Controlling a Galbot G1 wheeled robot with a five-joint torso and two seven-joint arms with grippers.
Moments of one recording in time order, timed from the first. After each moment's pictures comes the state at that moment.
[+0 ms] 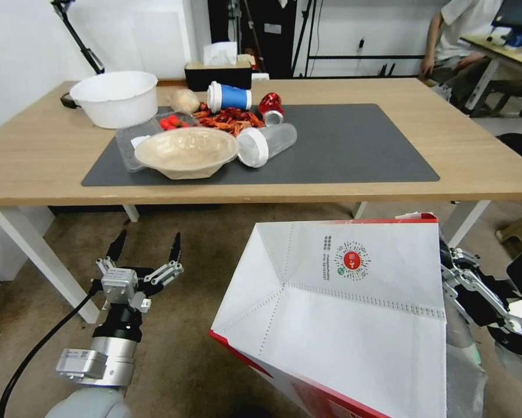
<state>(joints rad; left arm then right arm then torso) 1.79 -1.37 -0.60 -2.35 -0.17 -0.15 -0.02 -1.68 0.99 0.98 2.24 1.29 -0.12 -1.09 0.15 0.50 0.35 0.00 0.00</state>
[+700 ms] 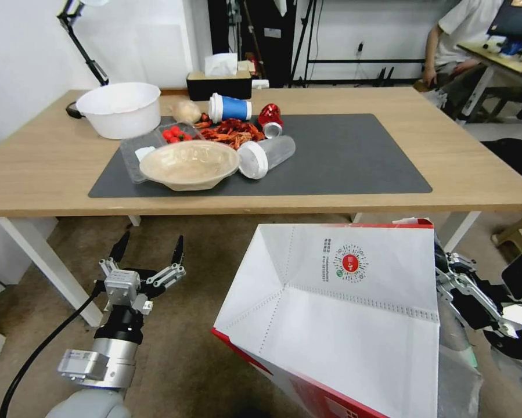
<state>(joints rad) 1.79 -1.36 -0.59 -2.34 -0.17 -0.15 -0.01 -1.69 1.02 0.98 2.24 1.26 -0.12 -1.10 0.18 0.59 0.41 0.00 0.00</state>
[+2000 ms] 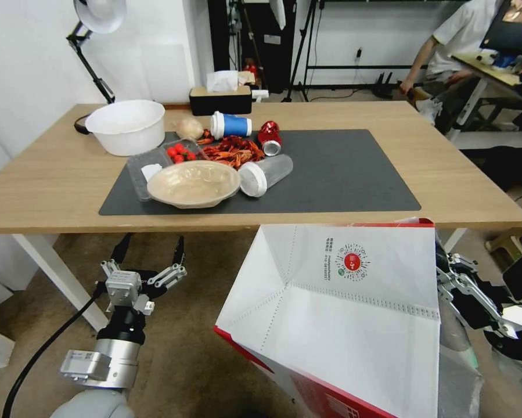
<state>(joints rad) 1.79 -1.38 -0.58 -2.33 -0.16 -0.16 -0.01 -1.69 1.03 0.98 2.23 1.24 -0.10 -1.10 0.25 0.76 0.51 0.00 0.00</state>
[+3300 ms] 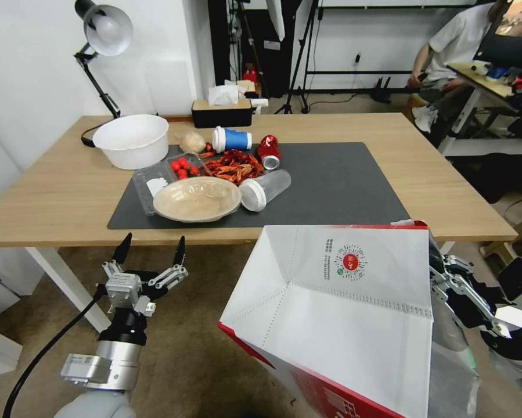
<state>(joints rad) 1.79 -1.38 -0.58 -2.32 -0.18 -0.21 0.00 -1.69 1.04 0.98 2.21 1.22 -0.10 -1.10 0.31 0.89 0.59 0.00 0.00</state>
